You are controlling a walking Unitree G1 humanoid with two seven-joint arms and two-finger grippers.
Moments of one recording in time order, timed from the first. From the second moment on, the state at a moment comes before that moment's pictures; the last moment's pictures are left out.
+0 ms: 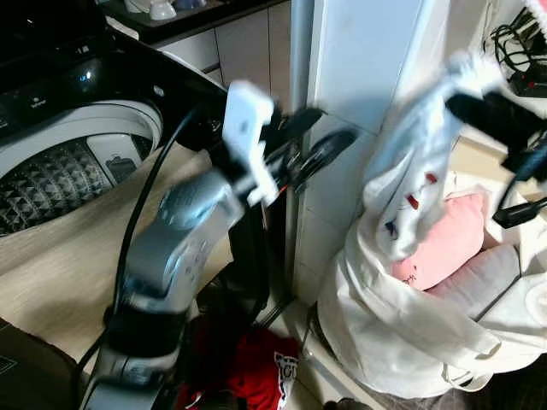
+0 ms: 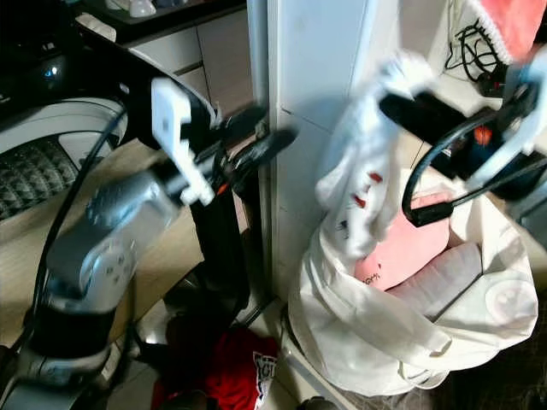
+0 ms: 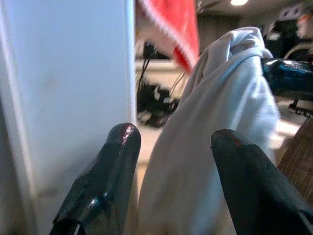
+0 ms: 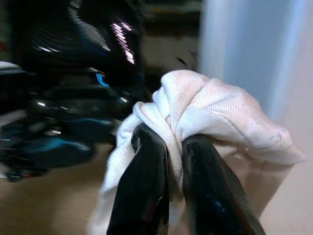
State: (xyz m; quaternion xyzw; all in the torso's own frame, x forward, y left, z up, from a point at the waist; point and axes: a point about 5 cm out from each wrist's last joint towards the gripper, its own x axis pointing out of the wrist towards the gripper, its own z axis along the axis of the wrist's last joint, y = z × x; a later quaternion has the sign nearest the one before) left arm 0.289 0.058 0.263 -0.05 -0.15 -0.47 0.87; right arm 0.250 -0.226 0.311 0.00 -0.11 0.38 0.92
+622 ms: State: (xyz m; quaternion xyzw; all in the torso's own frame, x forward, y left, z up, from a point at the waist) left arm 0.282 0.031 0.244 -0.16 -0.08 -0.56 0.81; right arm 0.259 -0.202 0.301 0.04 -0.07 0.43 0.90
